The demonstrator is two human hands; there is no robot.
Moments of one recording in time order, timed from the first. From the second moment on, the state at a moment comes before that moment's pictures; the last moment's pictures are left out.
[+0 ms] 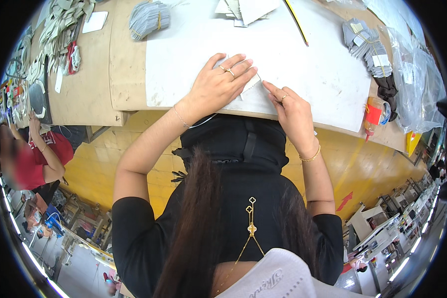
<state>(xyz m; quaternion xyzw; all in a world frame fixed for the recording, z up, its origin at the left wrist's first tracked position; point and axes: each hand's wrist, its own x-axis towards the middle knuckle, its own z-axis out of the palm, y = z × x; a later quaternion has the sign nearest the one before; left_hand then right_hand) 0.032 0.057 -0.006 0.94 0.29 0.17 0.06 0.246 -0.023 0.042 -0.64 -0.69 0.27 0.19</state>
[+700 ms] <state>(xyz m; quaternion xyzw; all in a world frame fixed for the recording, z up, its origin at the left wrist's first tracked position) 0.031 0.084 0.006 0.93 0.30 0.17 0.12 0.251 -0.021 0.068 -0.75 -0.63 0.19 0.09</state>
